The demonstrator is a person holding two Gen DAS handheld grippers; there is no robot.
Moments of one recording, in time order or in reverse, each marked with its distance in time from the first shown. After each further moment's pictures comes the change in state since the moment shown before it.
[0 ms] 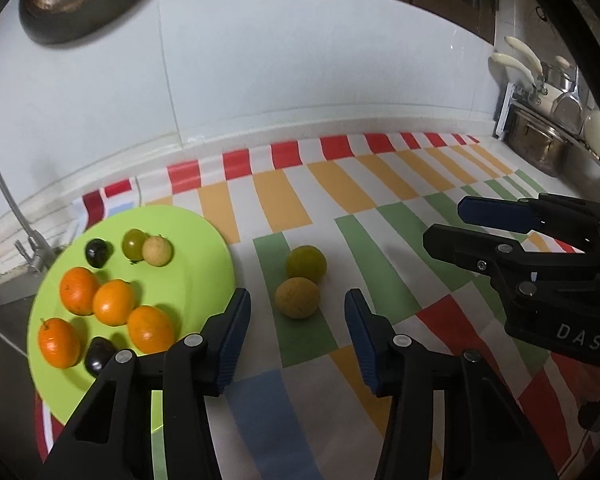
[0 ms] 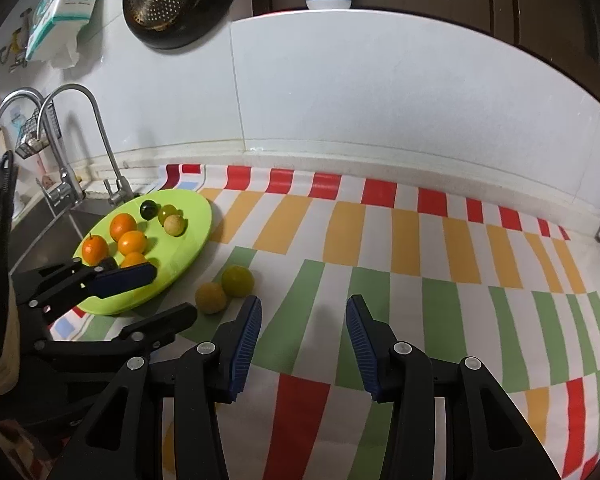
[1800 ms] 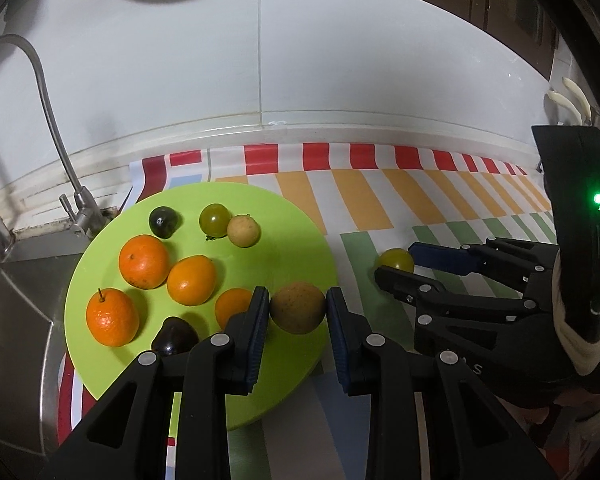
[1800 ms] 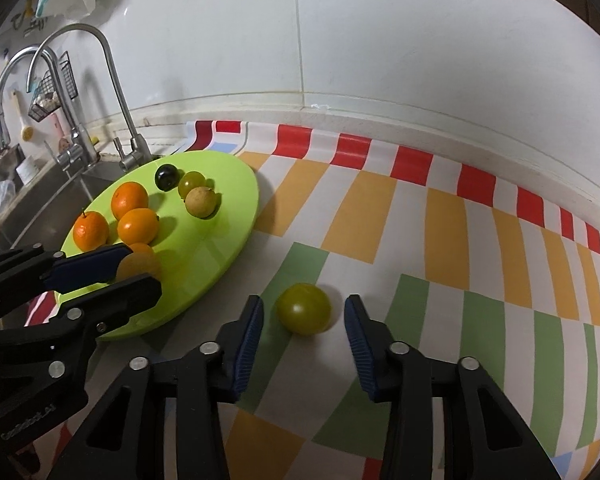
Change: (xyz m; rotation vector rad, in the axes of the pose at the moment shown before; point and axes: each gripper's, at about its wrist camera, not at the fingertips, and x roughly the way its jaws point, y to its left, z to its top) left arm -0.013 0.058 -0.004 -0.165 -0.001 0.099; right arm 0.086 0.050 0.015 -0.094 0.108 0.103
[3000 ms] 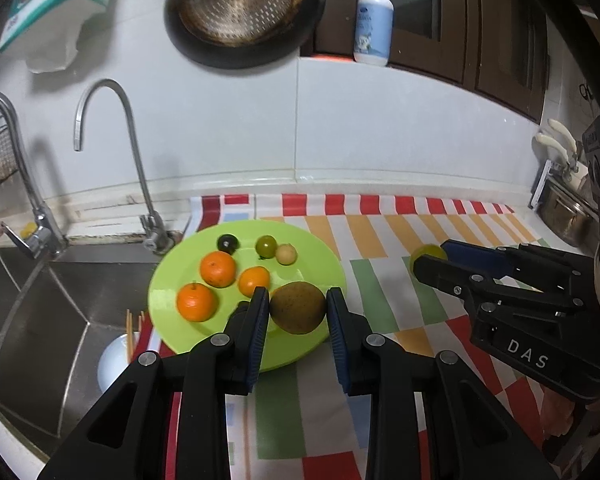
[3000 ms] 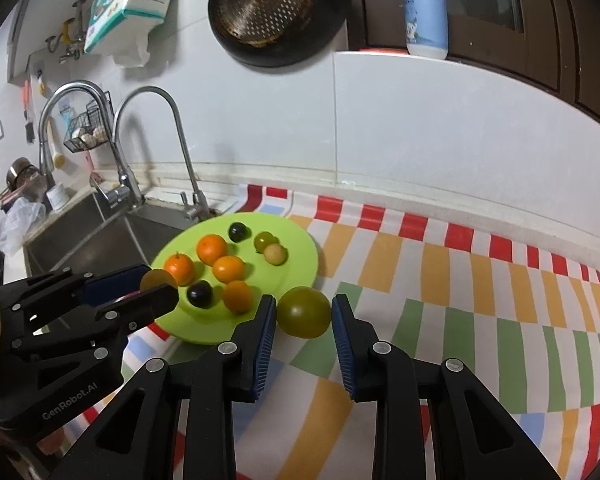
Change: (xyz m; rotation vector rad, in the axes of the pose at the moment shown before) left arm -0.108 0.012 -0.018 -0.045 -0.167 0.062; right arm -0.113 0.052 -0.002 -0.001 -0.191 0.020
